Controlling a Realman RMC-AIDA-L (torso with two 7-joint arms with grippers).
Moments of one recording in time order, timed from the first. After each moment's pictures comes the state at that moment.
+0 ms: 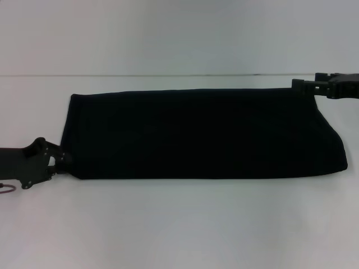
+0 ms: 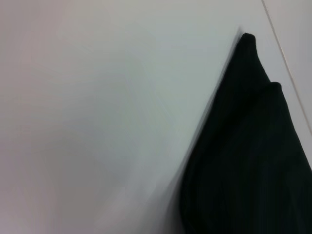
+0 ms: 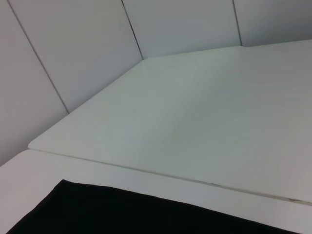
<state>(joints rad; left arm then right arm) -0.67 -2.00 0.22 0.62 2.65 1.30 -2.82 0.74 1.98 -0.41 -0.64 -2.23 -1.26 1.77</state>
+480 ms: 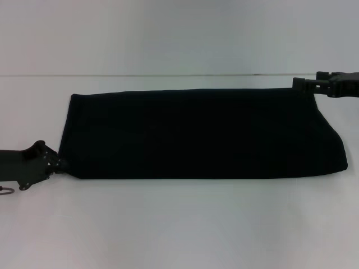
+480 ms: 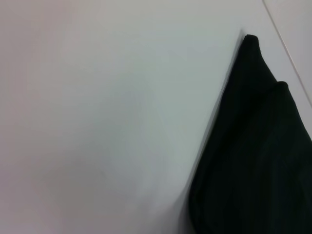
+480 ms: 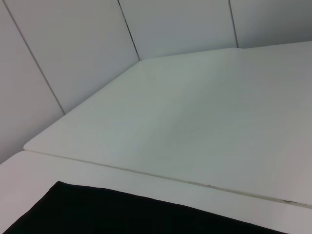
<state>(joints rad) -0.66 -2.00 0.24 0.62 2.65 1.27 -2.79 0.74 1.98 -0.41 -0.64 -2.24 -1.25 1.77</state>
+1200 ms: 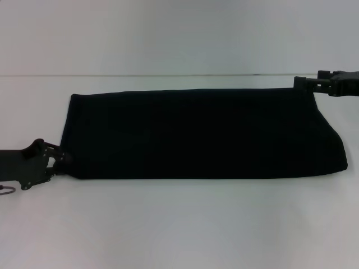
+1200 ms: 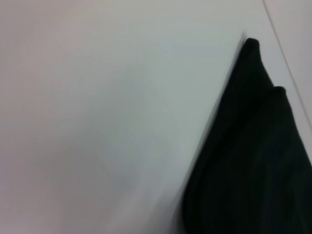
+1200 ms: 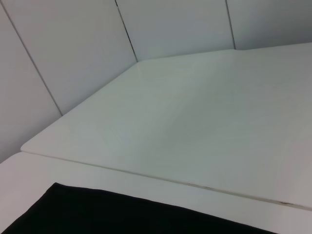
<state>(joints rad) -0.66 -2.00 0.21 0.60 2.63 1.28 -2.80 0.74 1.98 -0.41 -0.64 -2.24 -1.25 1.77</state>
